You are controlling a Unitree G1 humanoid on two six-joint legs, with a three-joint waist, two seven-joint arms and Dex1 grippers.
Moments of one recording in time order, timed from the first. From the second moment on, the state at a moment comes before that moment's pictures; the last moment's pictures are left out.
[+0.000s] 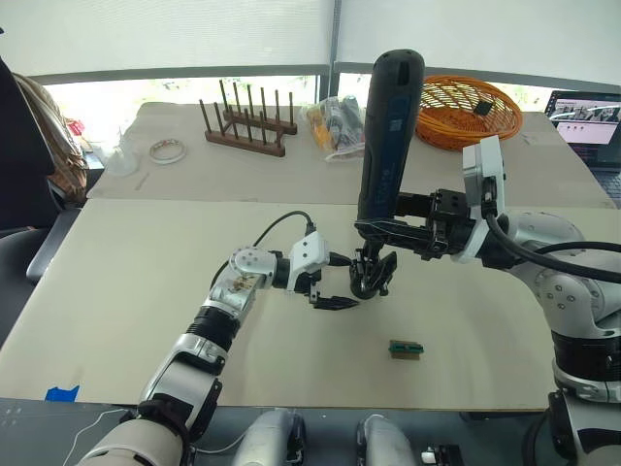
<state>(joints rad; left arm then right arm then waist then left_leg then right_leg) -0.73 0.23 -0.26 0.57 -0.12 -0.05 -1.25 -0.59 -0.70 -0.06 -0.33 0.83 0.68 0.87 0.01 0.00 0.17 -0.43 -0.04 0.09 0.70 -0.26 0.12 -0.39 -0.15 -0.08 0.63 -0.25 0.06</state>
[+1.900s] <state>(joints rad) -0.73 0.22 -0.26 0.57 -0.12 -0.06 -1.25 -0.58 -0.69 -0.09 -0.34 0.83 0.72 0.86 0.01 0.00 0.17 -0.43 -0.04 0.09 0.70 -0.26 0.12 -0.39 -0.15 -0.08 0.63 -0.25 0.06</state>
